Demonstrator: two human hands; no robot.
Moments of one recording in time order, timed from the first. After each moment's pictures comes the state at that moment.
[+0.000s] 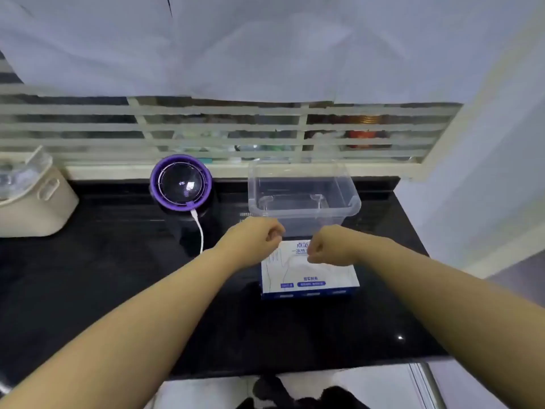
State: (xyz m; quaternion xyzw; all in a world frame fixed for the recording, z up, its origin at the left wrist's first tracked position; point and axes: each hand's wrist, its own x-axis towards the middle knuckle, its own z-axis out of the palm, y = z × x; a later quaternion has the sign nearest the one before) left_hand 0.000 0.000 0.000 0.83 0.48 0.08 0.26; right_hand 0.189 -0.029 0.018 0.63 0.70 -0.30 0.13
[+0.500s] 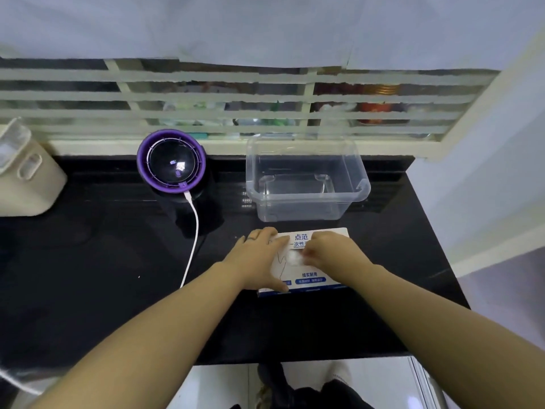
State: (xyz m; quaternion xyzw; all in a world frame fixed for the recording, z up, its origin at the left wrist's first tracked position) left_hand 0.007 -0.014 -0.064 0.85 0.45 -0.12 0.23; right_hand 0.192 -0.037 -0.045 0.61 0.76 -0.19 0.09
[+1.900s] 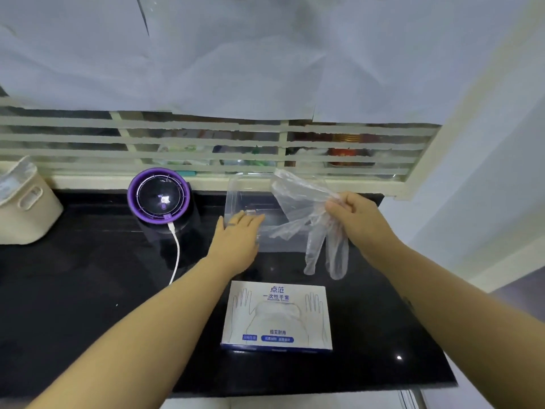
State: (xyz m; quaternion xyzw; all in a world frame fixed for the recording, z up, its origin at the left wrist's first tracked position) left_hand 0.041 0.017 -0.015 0.82 0.56 0.00 0.08; right_hand 0.253 -0.035 0.063 0.67 0.52 -0.35 -0.40
